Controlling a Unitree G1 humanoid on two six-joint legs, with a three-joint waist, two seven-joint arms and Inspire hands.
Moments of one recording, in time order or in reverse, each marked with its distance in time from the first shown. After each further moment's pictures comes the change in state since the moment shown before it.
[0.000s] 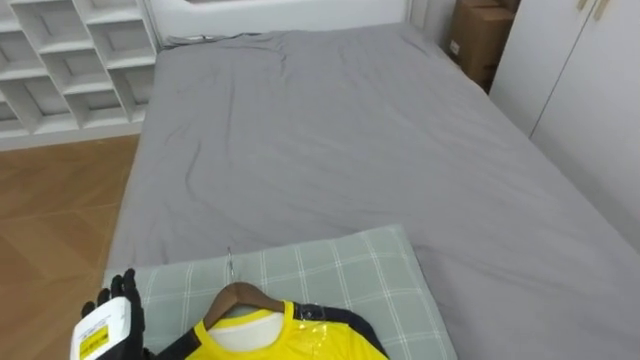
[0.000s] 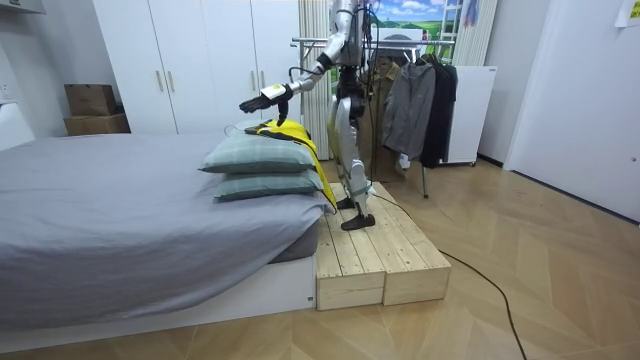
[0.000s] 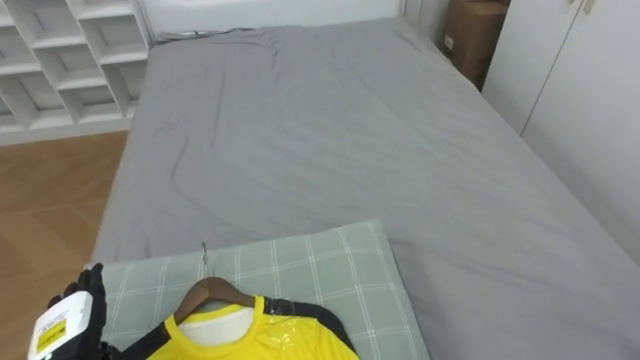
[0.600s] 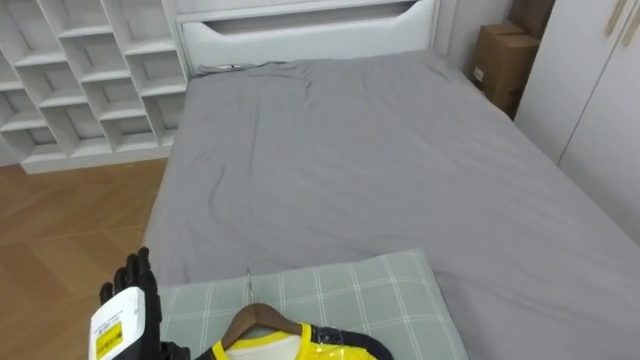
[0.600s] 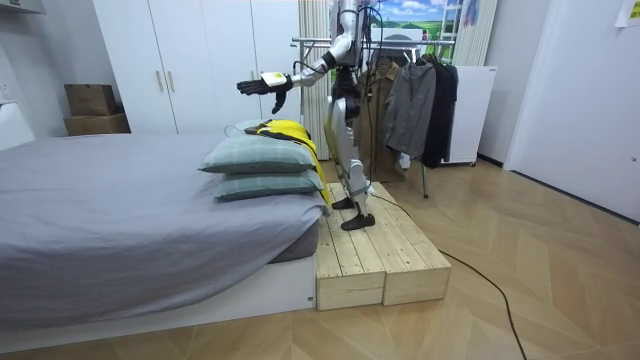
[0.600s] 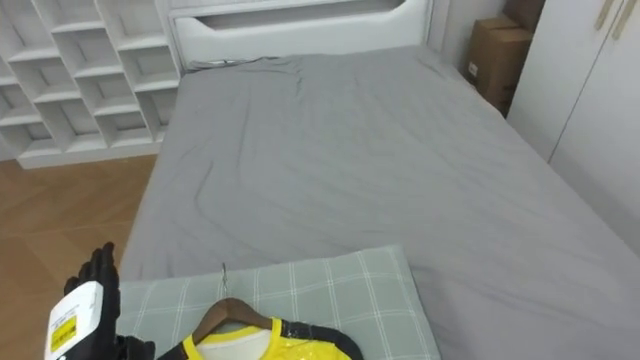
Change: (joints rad) left arm 0.155 -0.073 -0.020 -0.244 -0.024 -0.070 0.066; right arm -0.017 0.020 0.009 0.010 0.001 -0.021 0.003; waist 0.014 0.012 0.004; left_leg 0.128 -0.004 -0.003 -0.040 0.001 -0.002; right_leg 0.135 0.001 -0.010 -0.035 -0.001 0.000
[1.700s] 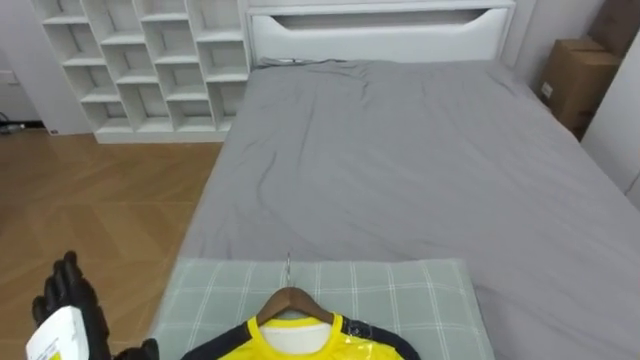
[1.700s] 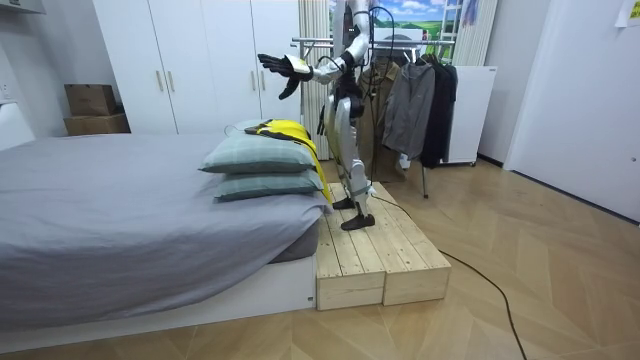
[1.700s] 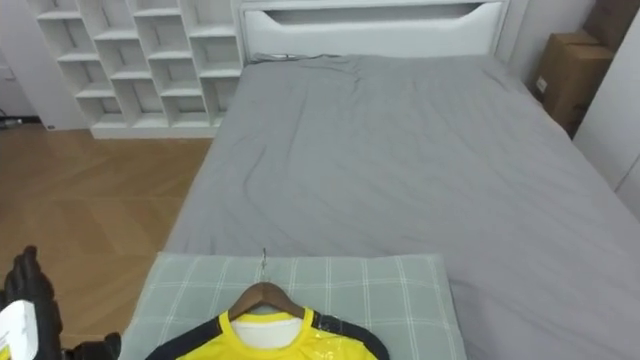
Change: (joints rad) left arm 0.130 -0.005 0.101 -0.185 -0.005 -0.164 0.241; right arm -0.035 0.015 -0.047 -0.038 0.217 -0.152 -0.080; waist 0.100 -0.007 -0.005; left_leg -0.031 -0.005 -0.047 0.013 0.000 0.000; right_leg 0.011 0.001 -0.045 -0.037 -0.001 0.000
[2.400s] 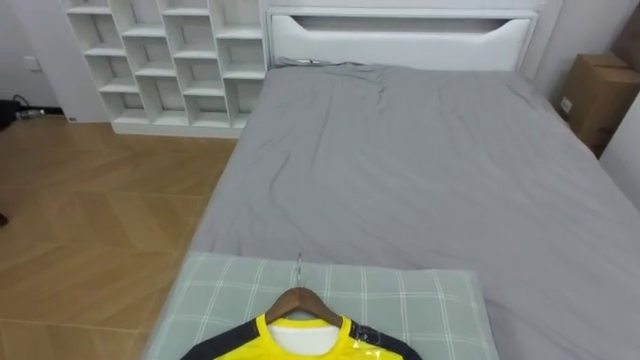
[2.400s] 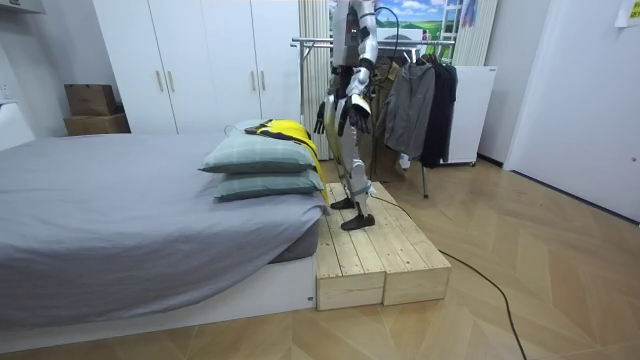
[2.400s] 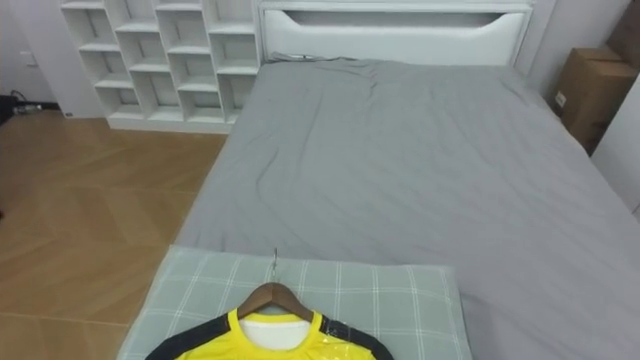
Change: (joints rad) left arm 0.118 -0.004 0.202 0.377 -0.621 0.028 -0.046; right arm 0.012 0.009 -0.027 -0.031 0.056 0.032 -0.005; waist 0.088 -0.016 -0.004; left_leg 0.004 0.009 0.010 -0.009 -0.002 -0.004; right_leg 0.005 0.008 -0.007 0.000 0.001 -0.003
